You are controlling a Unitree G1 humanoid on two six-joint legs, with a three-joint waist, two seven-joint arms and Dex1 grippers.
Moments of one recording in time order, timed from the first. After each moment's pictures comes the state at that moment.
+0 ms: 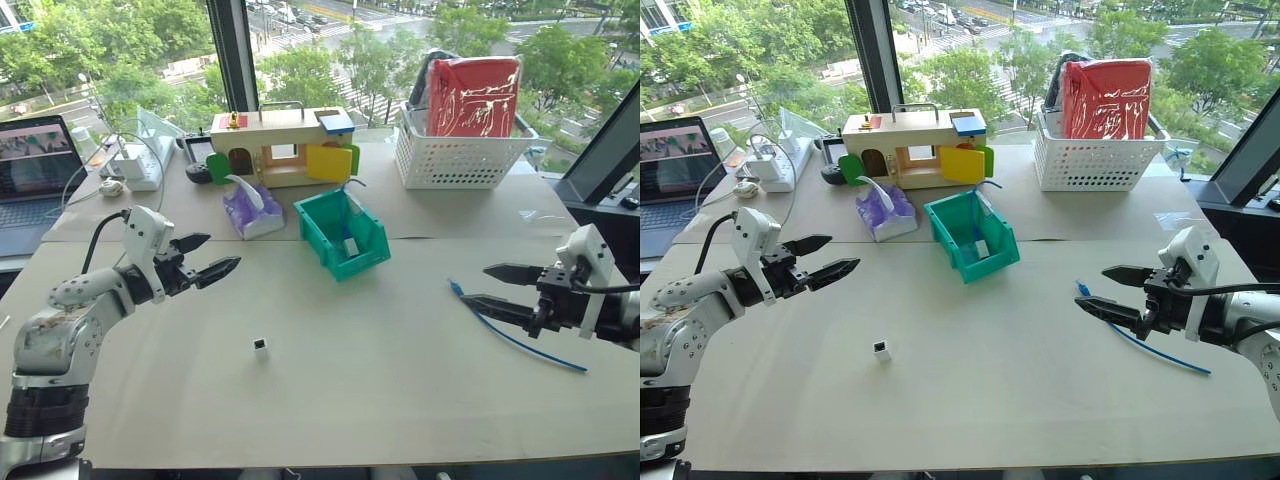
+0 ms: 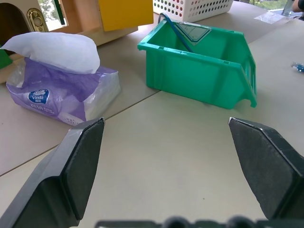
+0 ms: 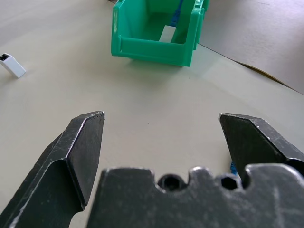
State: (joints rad) left arm -0.35 0.75 0.25 -0.14 -0.57 0.62 -0.78; right arm -0.13 -1.00 -0.38 -0.27 0.71 0.73 0.96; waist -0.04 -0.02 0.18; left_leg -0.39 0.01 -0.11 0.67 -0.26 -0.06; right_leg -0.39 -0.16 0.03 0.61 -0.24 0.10
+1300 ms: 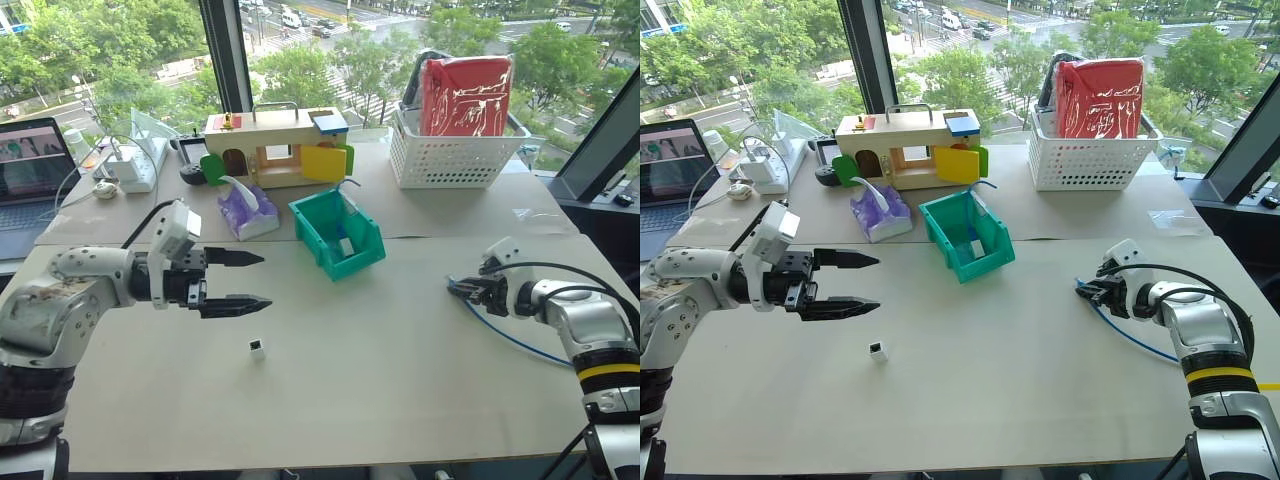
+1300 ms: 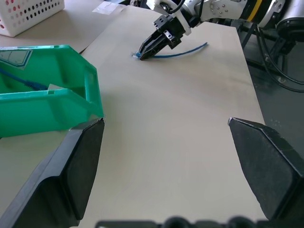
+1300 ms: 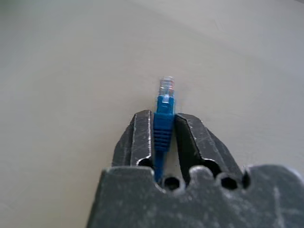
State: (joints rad) left arm -0.46 0.91 0.12 -0.25 -0.73 0.70 -1.24; right arm -0.54 -0.80 0.04 0.40 0.22 0.46 0.90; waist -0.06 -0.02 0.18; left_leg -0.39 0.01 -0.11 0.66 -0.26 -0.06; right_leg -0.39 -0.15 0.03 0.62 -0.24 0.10
